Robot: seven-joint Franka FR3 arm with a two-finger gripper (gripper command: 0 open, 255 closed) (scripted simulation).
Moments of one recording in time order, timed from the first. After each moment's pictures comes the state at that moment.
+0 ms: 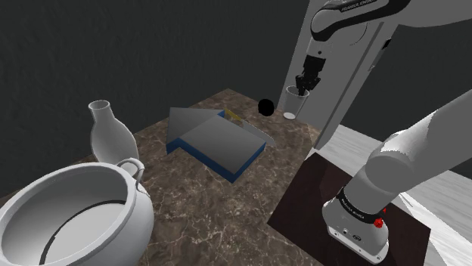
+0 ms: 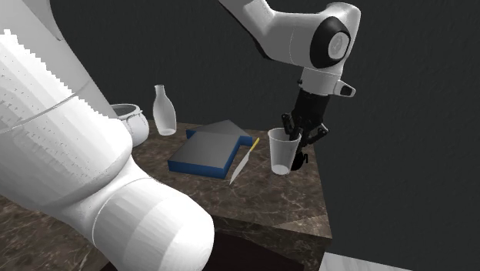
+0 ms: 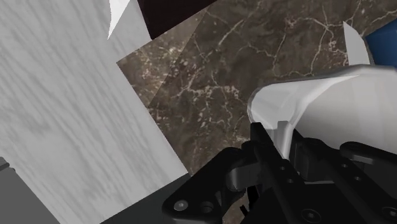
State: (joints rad) arm -0.09 -0.29 -0.34 -2.32 0.01 1.91 -0.17
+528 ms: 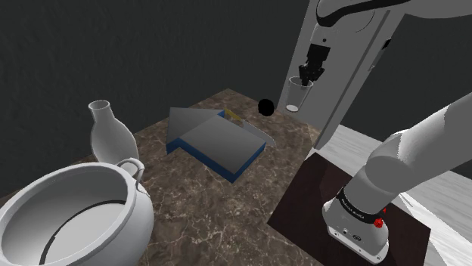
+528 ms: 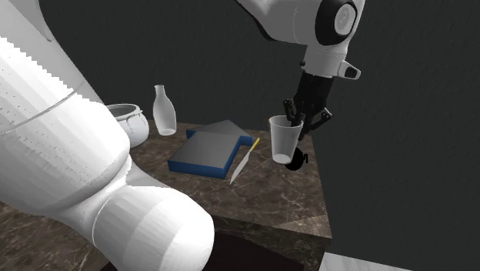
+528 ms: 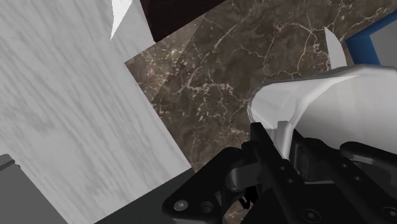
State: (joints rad) arm -0.08 -0.32 -0.33 -2.23 0.00 1.80 -0.16
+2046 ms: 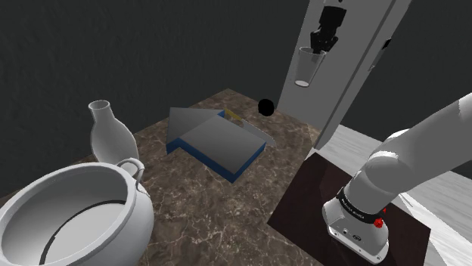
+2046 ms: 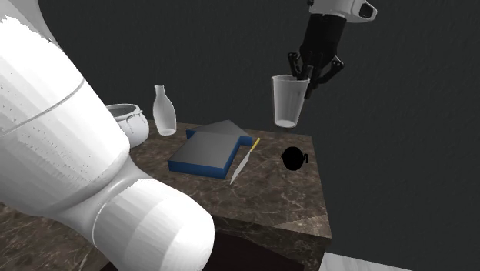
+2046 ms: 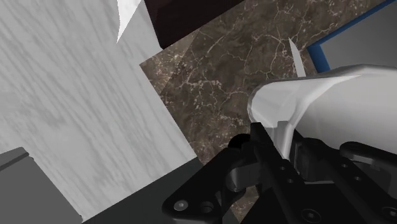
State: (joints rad) arm -0.08 -0.32 -0.31 -1.93 0.01 1.49 -0.13
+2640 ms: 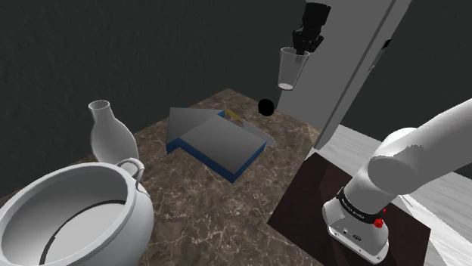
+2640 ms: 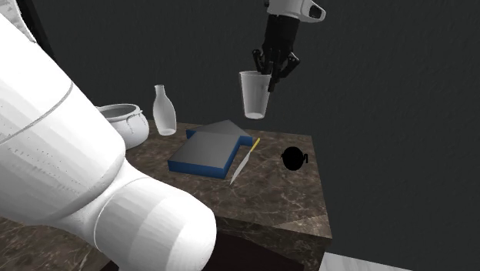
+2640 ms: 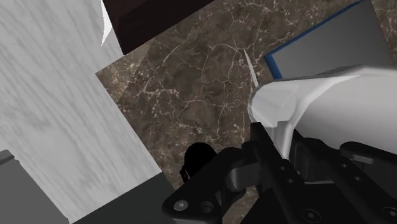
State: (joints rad) arm -0.01 -0.38 -0.18 -1.99 0.06 1.51 0.06
